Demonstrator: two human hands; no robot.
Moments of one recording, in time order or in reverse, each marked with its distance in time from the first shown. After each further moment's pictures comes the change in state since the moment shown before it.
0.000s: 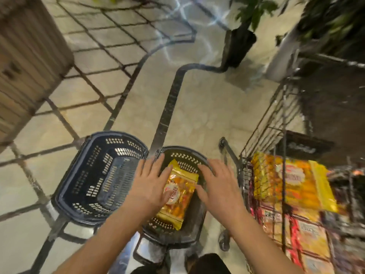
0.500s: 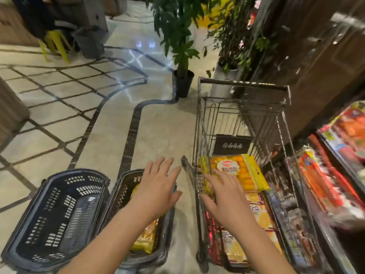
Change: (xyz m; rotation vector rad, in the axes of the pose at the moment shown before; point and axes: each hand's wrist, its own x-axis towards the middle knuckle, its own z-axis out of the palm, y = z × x) left_hand -0.031 0.195 -0.093 -0.031 0.152 0.333; right_hand -0.180 0.113 -0.101 0.071 0.184 0.241
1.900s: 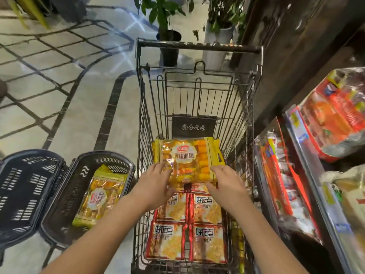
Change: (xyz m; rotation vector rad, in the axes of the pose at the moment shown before) left_hand 0.189 0.218 0.122 -0.108 -0.456 -0.195; right_hand 0.050 0.335 0.011 0.125 -0.325 0.187
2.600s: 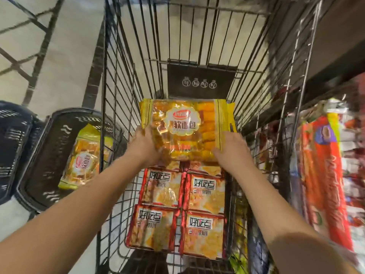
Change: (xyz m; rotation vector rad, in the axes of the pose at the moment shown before) left_hand 0.160 -0.041 0.104 -0.373 -0.080 -0.466; right_hand 0.152 0.075 0.090 -0.001 -0.151 0.124
